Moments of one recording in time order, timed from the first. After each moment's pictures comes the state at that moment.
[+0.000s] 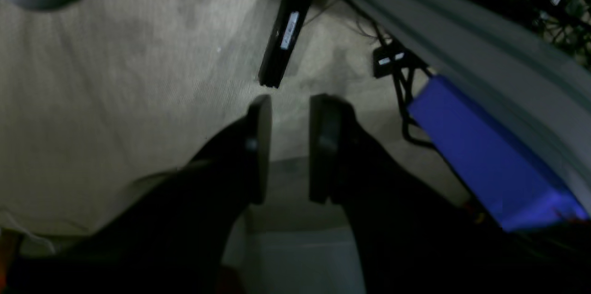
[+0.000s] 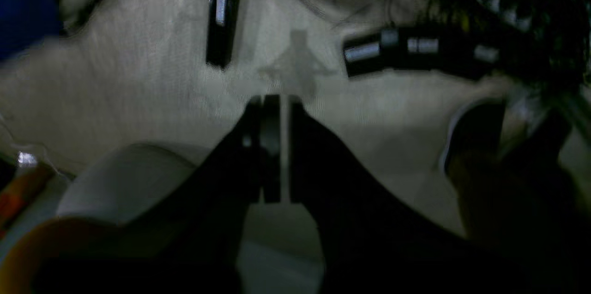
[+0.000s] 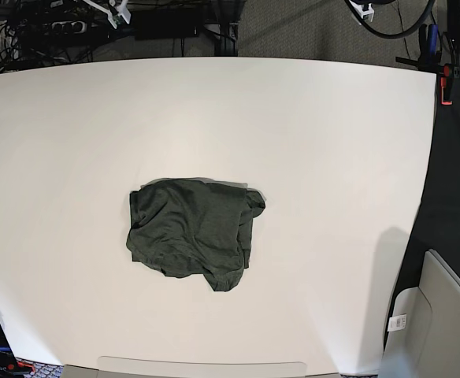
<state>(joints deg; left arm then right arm) 38.9 -6.0 -19.6 77.3 -28.8 -16.3 48.9 -36.1 7.8 8.7 78.4 -1.5 28.8 -40.2</state>
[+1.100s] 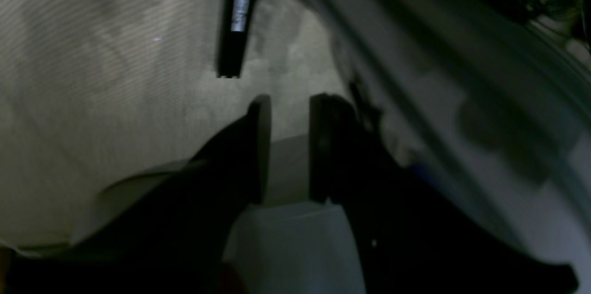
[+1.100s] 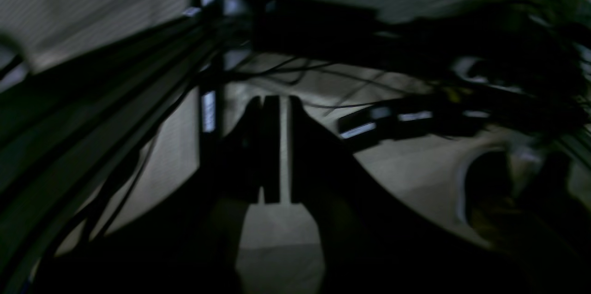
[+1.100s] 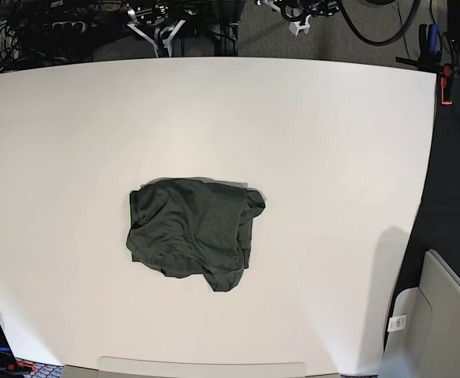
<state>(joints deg) 10.5 -3.0 6.6 26.0 -28.8 -15.6 28.9 -8.6 -0.4 -2.2 27.3 -8.0 0.9 -8.3</state>
